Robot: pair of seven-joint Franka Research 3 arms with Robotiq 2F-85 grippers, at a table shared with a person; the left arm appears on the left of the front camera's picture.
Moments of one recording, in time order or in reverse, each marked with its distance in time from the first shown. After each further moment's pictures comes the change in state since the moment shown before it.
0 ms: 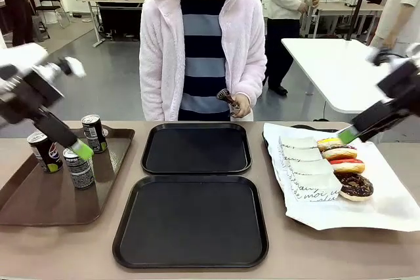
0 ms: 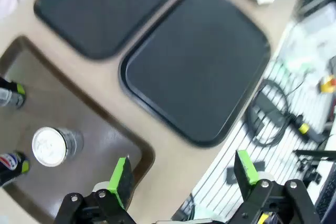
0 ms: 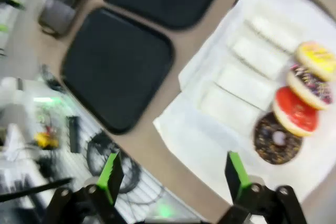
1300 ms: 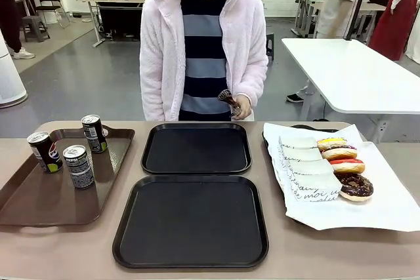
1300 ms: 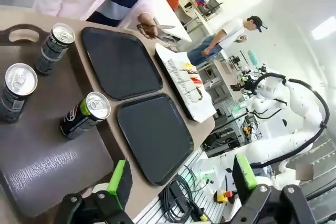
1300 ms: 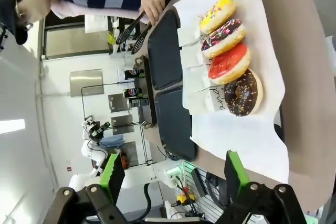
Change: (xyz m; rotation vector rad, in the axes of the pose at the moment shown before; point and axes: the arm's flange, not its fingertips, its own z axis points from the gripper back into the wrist) left arm -0.191 0.140 0.098 -0.430 -0.623 0.508; right arm -0.138 -0.223 0.084 0.488 -0.287 -0.831
